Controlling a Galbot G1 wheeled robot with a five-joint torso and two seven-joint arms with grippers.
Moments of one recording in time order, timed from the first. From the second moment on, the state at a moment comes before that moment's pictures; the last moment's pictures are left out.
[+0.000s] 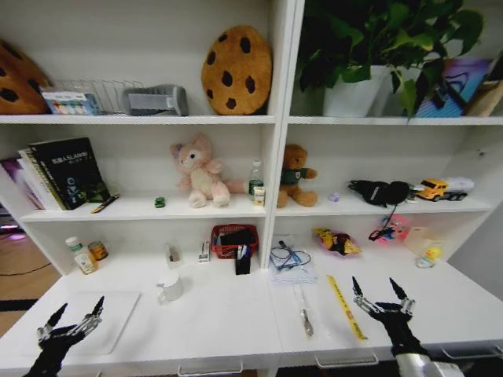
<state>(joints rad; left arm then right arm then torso) 2.01 -1.18 -1.09 -2.02 -0.75 -0.26 0.15 -1.94 1.19 0.87 2.15 0.39 0.34 0.09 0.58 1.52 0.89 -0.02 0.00</state>
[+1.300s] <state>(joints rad) 2.01 -1.18 -1.09 -2.02 -0.75 -0.26 0.15 -1.94 1.19 0.86 2.15 0.39 0.34 0.10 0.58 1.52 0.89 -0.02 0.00</state>
